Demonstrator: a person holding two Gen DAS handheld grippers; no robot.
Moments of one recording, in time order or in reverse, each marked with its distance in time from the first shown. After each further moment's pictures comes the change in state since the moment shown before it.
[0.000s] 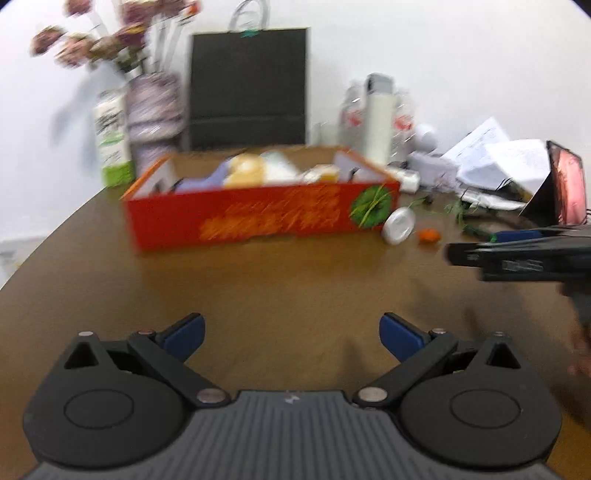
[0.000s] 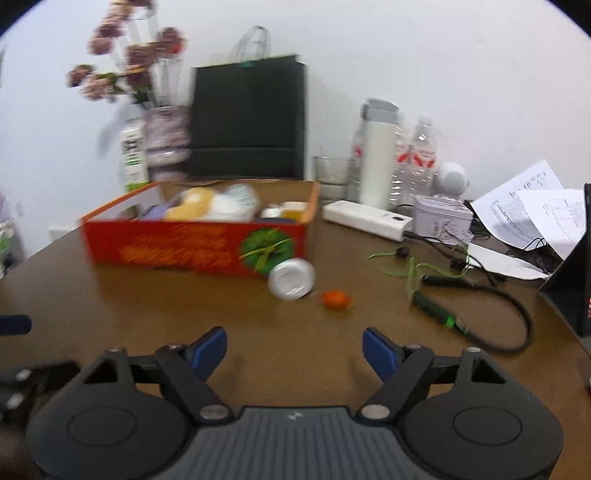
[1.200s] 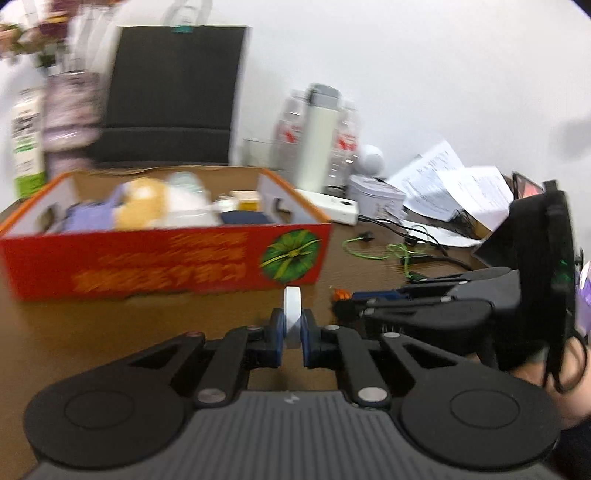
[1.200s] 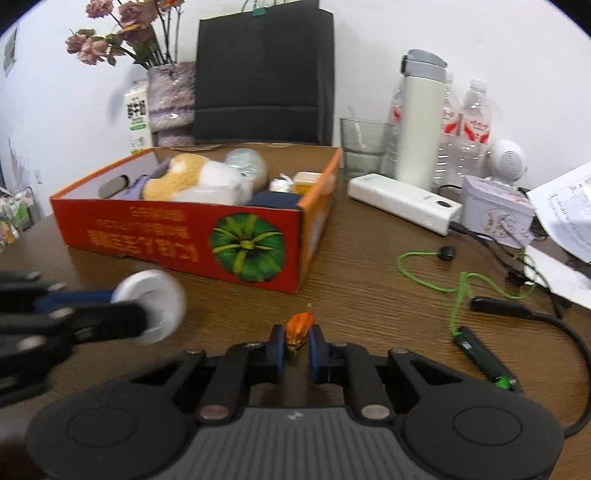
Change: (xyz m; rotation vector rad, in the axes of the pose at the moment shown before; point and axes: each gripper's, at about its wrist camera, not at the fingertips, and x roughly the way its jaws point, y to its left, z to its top) left arm 0.053 -0.027 0.032 -0.065 -0.033 -0.193; right arm 0.072 -0.003 0.014 -0.091 0.089 0.169
